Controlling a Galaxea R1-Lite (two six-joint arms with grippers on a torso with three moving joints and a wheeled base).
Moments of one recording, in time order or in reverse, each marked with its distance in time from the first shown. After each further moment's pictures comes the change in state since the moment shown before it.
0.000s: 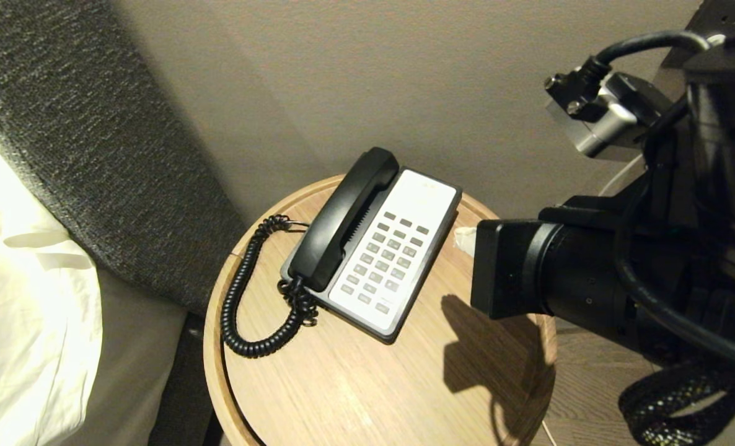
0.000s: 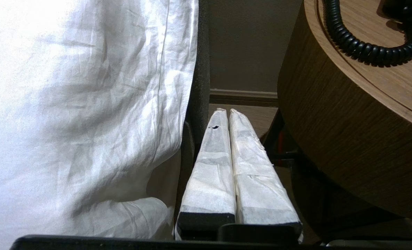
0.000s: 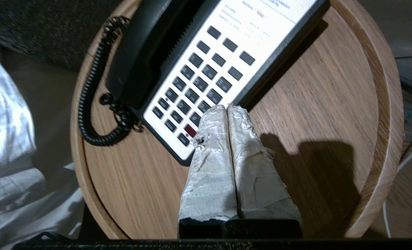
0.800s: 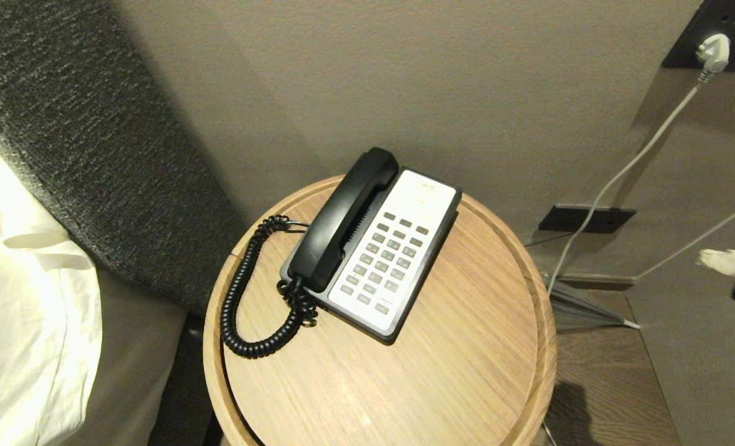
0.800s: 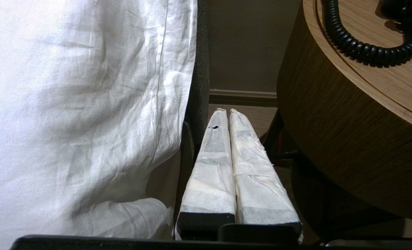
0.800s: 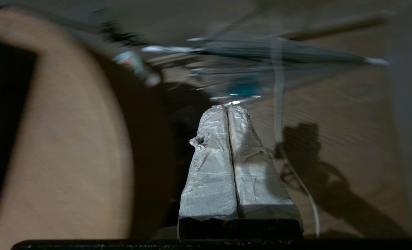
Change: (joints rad) left arm 0.000 -0.002 0.001 0.000 0.000 0.000; right arm -0.715 -0.493 0.454 0.021 0.237 -0.035
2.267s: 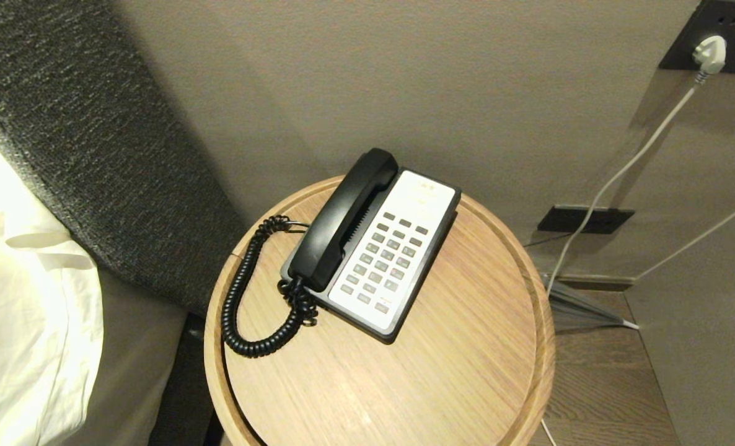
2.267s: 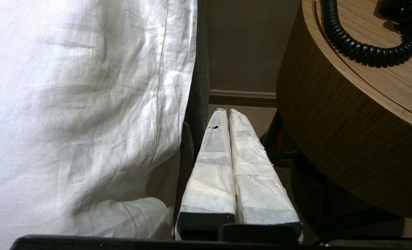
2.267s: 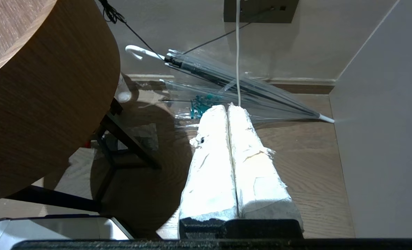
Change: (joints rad) left arm 0.000 0.000 0.000 0.000 0.000 0.000; right arm -0.433 -1.008 0.773 -0.179 0.418 -0.433
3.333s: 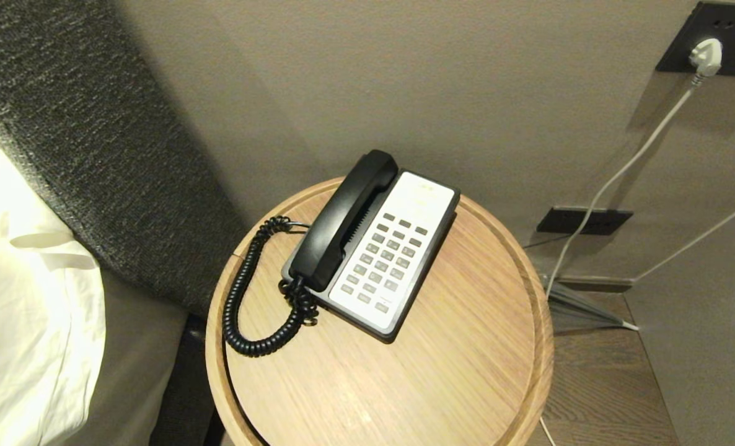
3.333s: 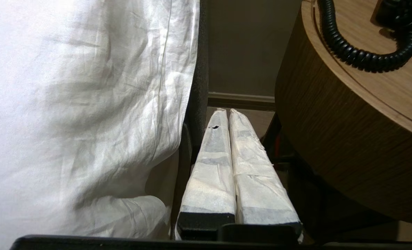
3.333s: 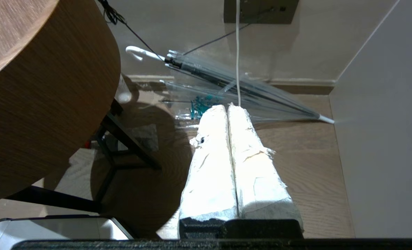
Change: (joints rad) left arm 0.001 0.000 0.000 0.001 0.003 -0.018; right arm 0.000 -0.001 0.000 0.000 0.000 0.000
